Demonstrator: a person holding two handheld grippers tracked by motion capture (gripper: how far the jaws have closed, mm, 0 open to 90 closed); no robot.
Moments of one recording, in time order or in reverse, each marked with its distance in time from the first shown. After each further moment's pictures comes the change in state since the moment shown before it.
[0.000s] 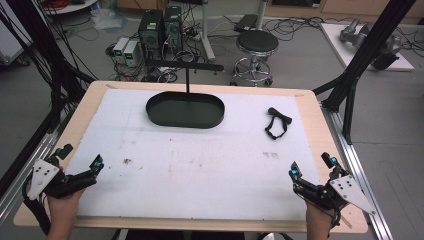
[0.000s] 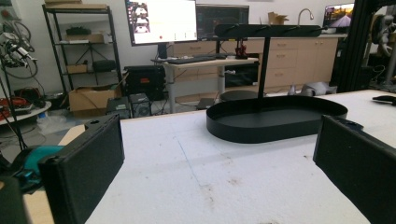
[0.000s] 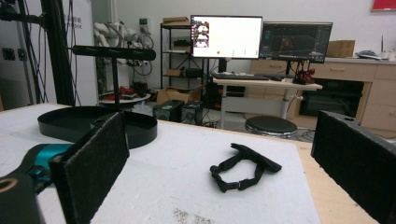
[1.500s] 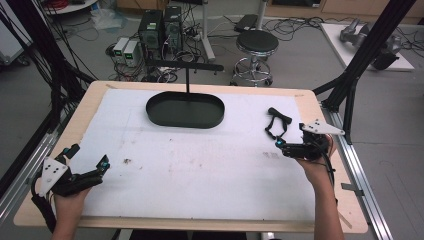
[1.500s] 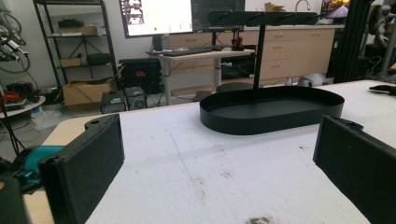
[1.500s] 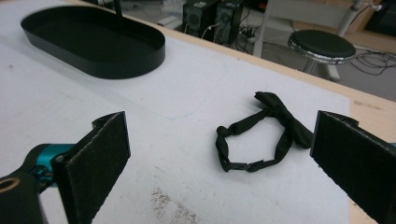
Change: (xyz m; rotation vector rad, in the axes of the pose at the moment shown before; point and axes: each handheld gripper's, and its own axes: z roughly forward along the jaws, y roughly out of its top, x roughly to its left) left arm -0.008 -0.006 0.010 0.030 -0.020 0.004; right arm -0.033 0.020 0.128 0.504 0.199 -0.090
